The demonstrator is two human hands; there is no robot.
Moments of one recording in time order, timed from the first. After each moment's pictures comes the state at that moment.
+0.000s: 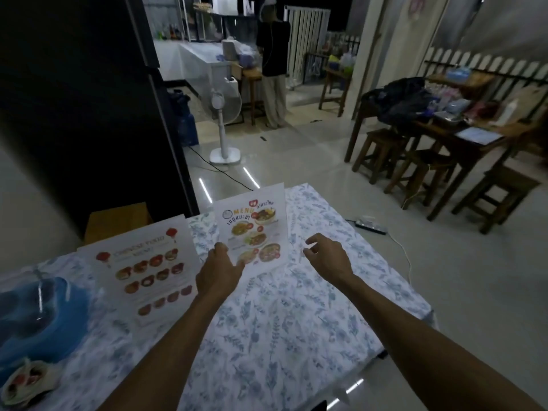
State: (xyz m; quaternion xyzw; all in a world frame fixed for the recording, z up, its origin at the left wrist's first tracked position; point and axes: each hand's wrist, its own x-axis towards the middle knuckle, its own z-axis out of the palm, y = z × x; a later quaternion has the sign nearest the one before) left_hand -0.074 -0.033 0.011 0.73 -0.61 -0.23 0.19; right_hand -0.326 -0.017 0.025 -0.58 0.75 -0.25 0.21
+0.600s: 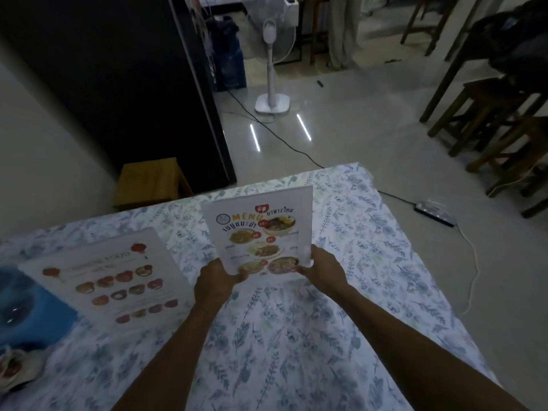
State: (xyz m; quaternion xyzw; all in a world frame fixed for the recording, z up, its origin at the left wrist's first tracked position) left_hand -0.092 -0.136 -0.073 0.82 -0.44 -0.32 0.17; right_hand -0.339 -0.178 -0.106 -0.64 0.67 -0.13 0.35
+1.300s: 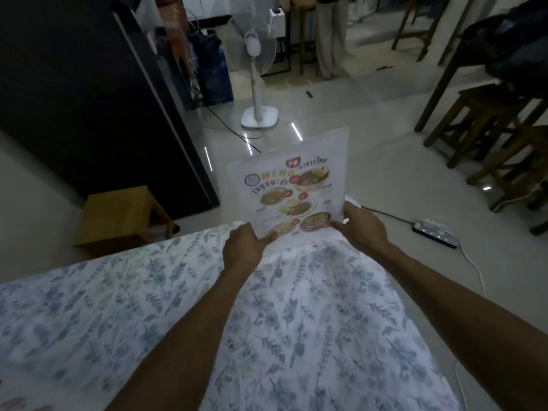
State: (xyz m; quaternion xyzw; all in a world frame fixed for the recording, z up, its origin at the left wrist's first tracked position) left_hand -0.239 -0.371 -0.063 0.76 -0.54 -0.29 0.20; right_hand -0.501 -0.419 -0.079 -0.69 0.68 -0.17 0.19
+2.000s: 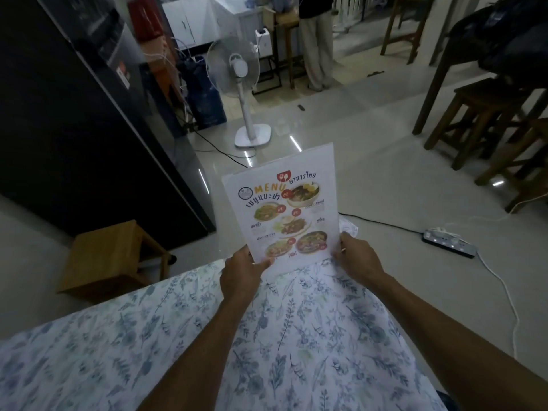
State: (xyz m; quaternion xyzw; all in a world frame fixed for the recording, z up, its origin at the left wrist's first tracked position) left_hand -0.285 -0.442 -0.109 0.79 -0.52 -0.25 0.22; right_hand -0.538 -0.482 -0.160 -0.64 0.71 -0.15 0.26
